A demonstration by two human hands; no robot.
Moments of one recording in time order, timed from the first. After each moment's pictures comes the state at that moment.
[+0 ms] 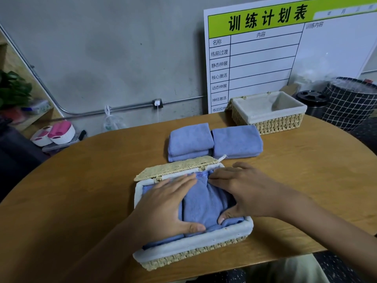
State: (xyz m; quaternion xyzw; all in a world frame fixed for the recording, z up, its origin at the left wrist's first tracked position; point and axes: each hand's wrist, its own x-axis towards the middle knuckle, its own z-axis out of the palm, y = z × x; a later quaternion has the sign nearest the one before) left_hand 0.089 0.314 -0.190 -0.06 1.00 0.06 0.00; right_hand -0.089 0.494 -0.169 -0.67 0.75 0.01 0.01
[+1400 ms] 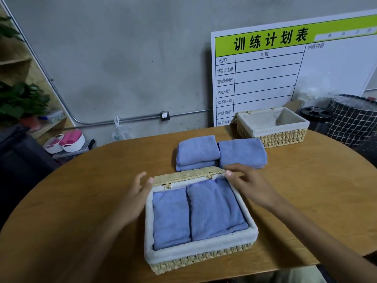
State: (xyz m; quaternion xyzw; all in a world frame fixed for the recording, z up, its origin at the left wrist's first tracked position) left_hand 0.121 0.249 -0.193 -0.38 0.81 0.42 -0.13; right_hand -0.112 0.477 -0.207 -0.42 0.74 -0.50 0.15
